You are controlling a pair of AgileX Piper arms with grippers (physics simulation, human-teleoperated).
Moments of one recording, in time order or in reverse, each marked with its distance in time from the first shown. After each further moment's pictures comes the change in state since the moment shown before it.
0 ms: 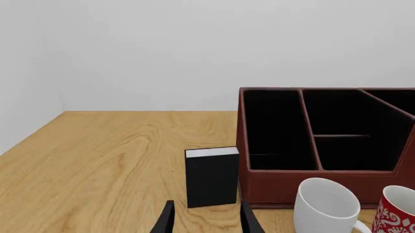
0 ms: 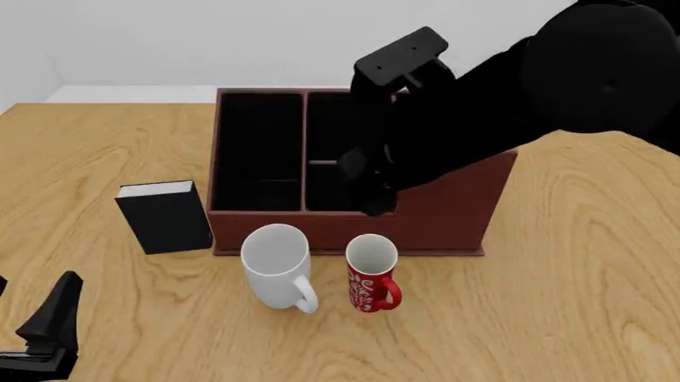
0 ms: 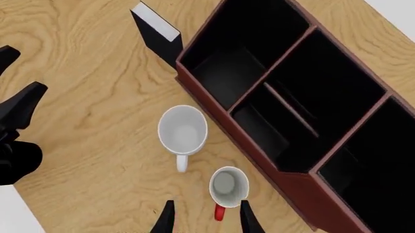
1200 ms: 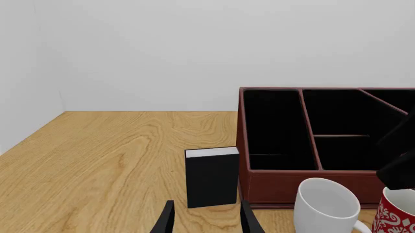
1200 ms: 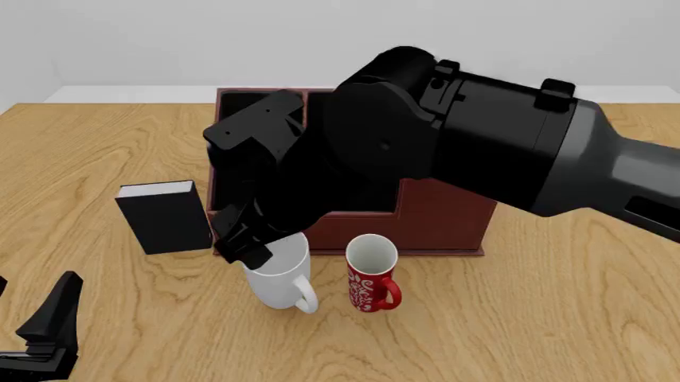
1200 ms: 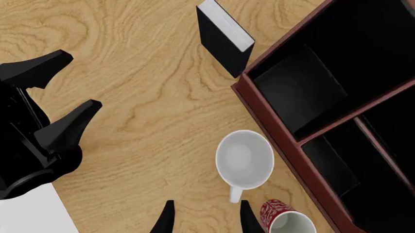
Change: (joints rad) left arm 0.000 0.000 0.000 0.000 0.000; right arm 0.207 0.285 -0.175 -0.020 0.097
